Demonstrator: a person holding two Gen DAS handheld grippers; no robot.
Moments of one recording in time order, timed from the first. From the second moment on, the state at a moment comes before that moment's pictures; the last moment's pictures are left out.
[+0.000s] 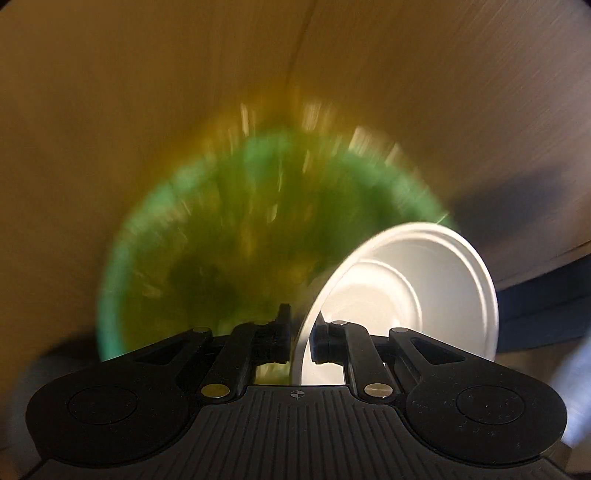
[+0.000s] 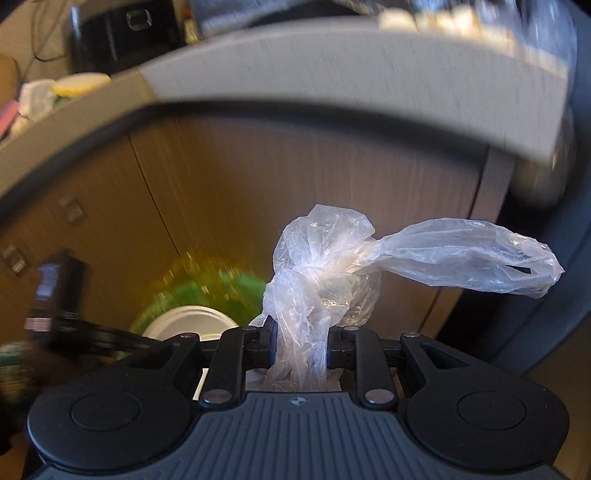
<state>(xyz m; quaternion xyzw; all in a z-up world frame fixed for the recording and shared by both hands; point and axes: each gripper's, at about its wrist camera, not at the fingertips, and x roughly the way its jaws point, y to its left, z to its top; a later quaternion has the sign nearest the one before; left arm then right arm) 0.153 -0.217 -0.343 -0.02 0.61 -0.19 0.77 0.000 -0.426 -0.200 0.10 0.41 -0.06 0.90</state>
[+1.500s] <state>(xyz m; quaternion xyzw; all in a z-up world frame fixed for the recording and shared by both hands) 0.052 -0.060 -0.130 -0.14 0.39 -0.28 0.87 0.085 -0.294 -0.202 -0.16 0.48 -0.12 0.85</state>
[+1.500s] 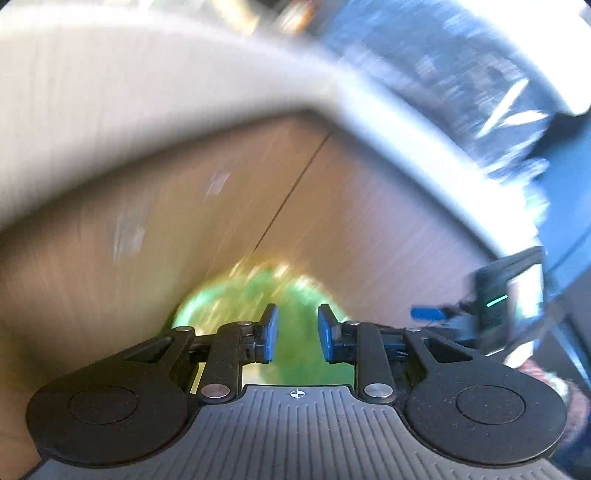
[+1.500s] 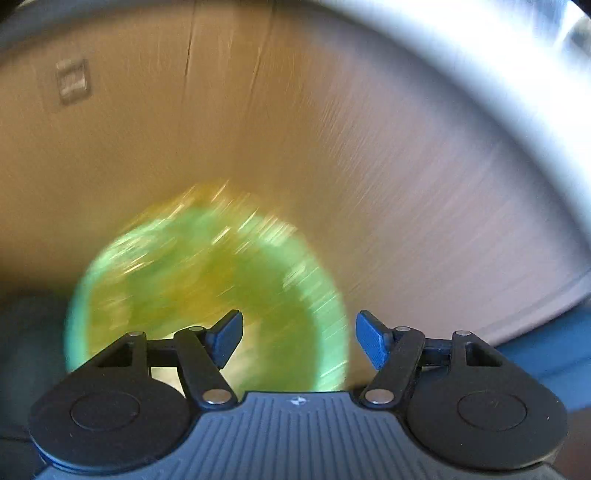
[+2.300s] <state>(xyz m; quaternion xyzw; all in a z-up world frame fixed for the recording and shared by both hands) 0.006 -0.006 -0.039 -0.16 0.25 -0.24 0.92 0.065 -0.290 -0.096 0.16 0.36 0.16 0.91</state>
